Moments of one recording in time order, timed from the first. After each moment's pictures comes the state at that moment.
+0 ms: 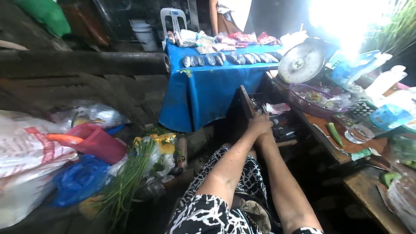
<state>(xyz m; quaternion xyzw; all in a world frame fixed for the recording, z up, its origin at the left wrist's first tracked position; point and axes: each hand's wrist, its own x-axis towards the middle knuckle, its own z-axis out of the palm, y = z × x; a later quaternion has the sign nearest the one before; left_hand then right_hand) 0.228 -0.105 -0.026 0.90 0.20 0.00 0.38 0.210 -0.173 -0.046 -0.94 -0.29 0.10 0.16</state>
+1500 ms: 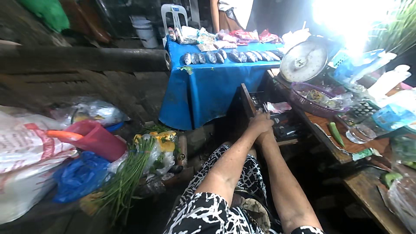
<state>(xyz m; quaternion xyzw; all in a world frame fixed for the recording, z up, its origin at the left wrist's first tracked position) 0.225 -0.105 -0.023 0.90 0.19 0.00 0.38 0.228 -0.167 -0.090 -0.92 -0.28 0.01 0.27</state>
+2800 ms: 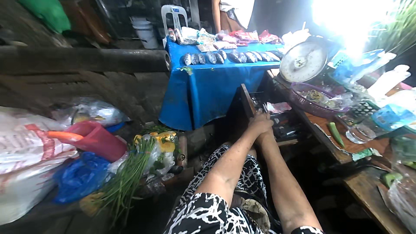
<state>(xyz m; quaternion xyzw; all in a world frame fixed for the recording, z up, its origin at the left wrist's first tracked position) 0.224 -0.106 -0.025 0.90 0.19 0.01 0.39 0.224 -0.166 -0.069 -0.93 -0.25 0.08 0.24</state>
